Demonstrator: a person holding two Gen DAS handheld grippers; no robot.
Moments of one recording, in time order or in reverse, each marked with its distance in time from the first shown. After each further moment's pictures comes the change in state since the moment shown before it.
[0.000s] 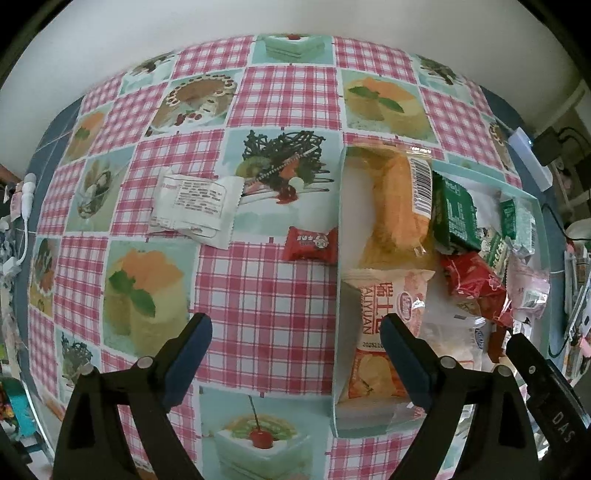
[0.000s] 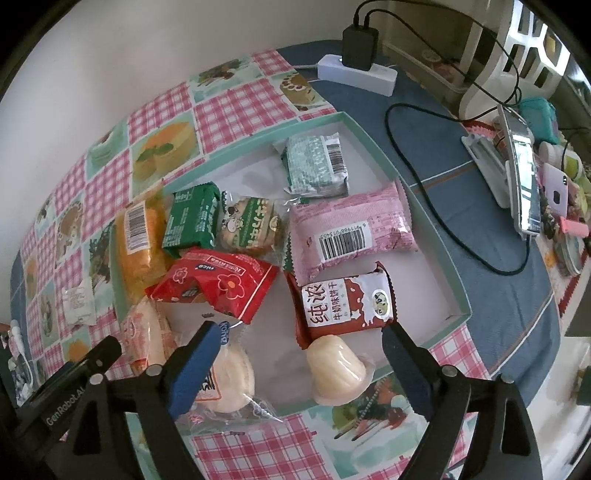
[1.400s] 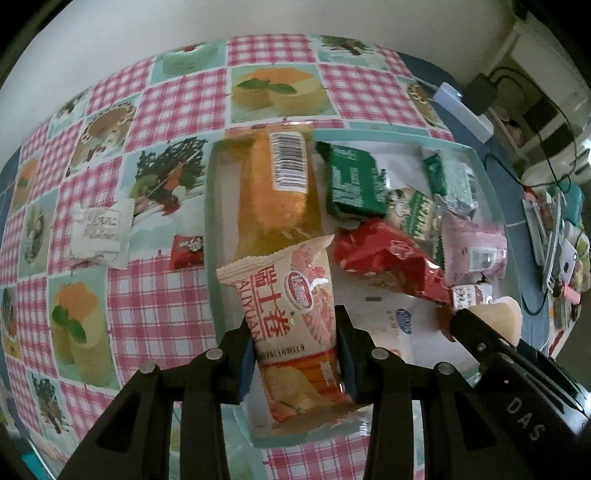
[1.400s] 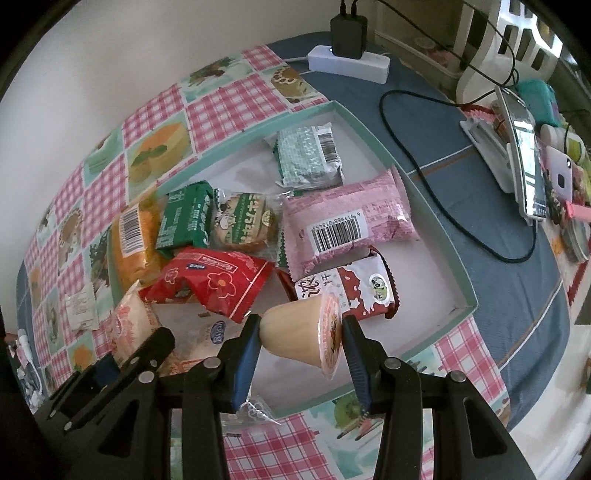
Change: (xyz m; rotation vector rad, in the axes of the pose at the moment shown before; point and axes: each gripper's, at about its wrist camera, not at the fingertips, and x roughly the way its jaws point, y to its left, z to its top) left arm 0.010 -0.061 -0.016 0.183 -0.015 -0.138; right arm 0.010 -0.009 -0.006 0.049 0.021 0.030
